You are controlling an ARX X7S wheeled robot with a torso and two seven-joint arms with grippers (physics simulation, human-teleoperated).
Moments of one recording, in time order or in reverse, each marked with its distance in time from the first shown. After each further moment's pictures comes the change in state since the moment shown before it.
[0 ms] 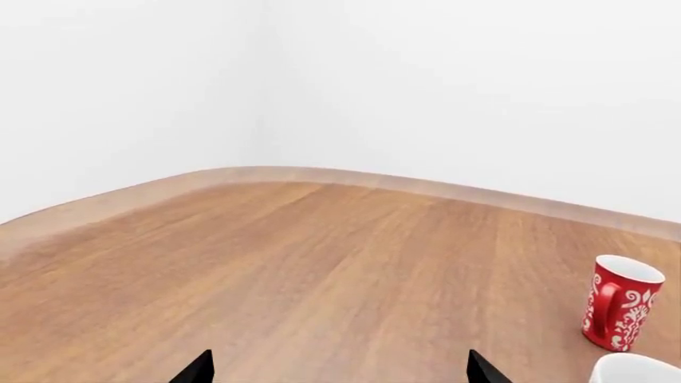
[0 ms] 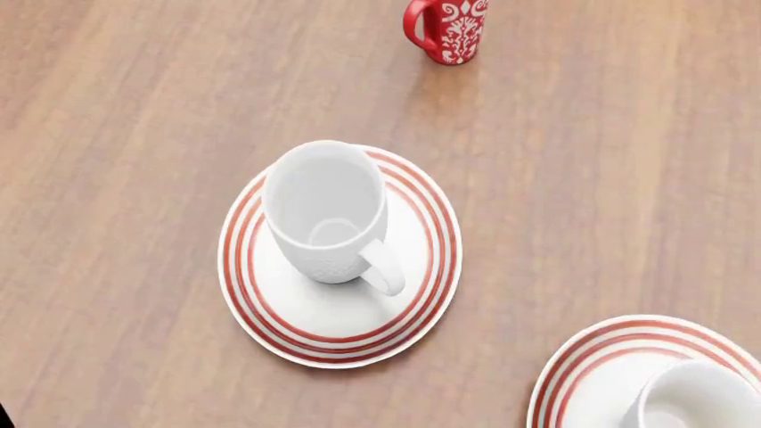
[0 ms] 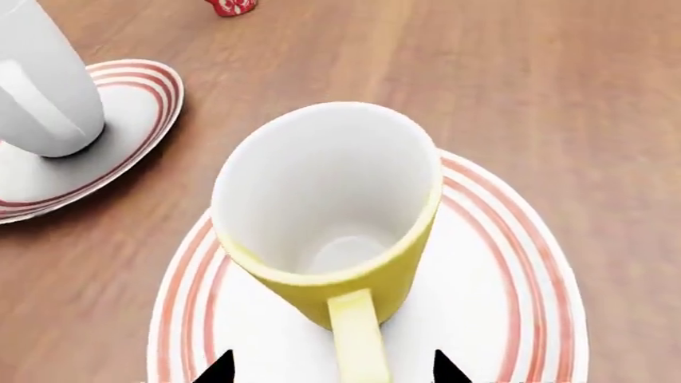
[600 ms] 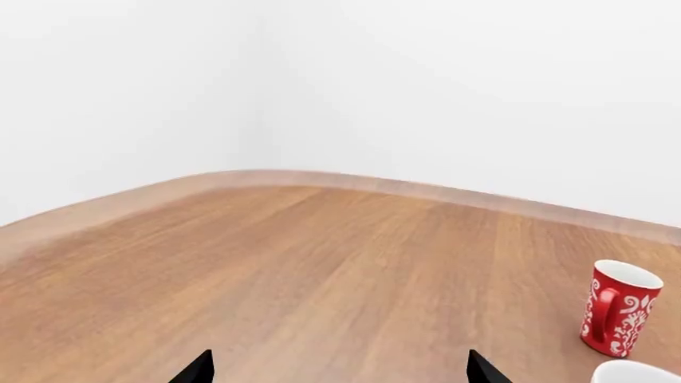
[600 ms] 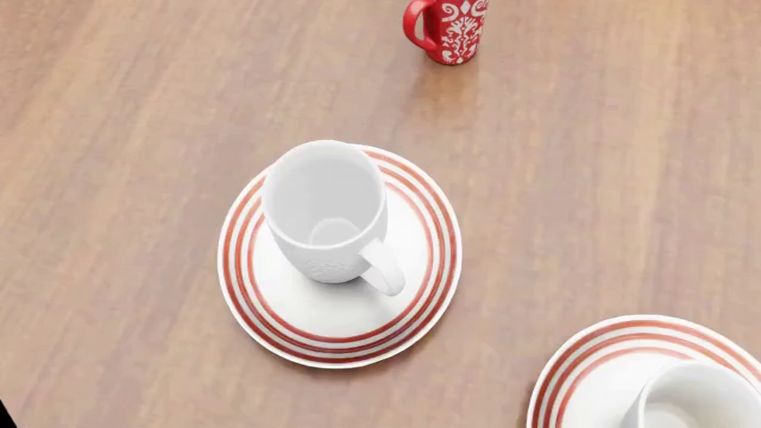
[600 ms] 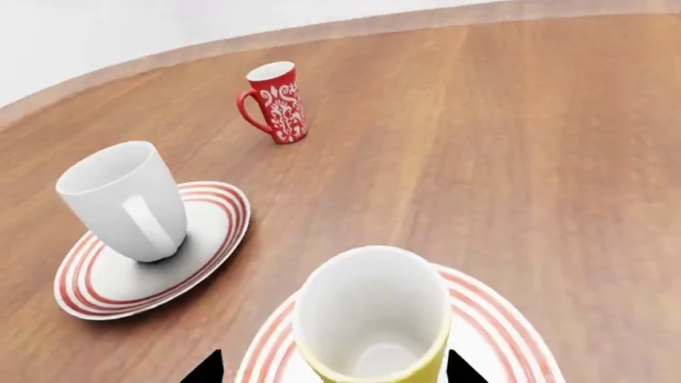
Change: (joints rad) left arm -0.014 -0.009 0.003 0.007 -0.008 -0.009 -0.007; right arm -0.100 -0.030 0.168 -0.145 0.251 -0.077 -0.087
